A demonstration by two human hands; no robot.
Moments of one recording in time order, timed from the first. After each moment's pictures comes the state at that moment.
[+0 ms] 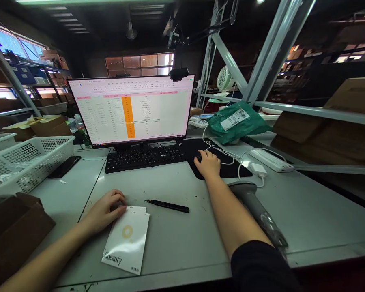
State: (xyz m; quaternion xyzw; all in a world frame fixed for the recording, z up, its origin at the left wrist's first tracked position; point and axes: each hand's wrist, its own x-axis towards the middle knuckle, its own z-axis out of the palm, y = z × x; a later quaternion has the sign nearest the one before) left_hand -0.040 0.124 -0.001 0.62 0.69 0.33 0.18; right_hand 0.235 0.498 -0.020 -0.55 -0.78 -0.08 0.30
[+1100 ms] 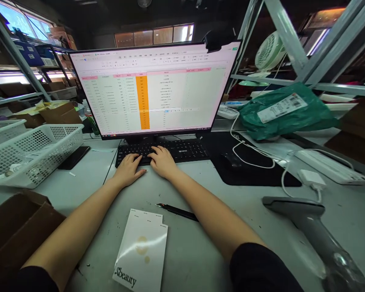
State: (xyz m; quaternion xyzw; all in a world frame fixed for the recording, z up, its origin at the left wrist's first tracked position) left_hand -0.127 0.261 -0.029 0.64 0.74 0.15 -0.13; right_hand 0.027 0.398 -0.015 -0.20 -0.95 0.02 0.24
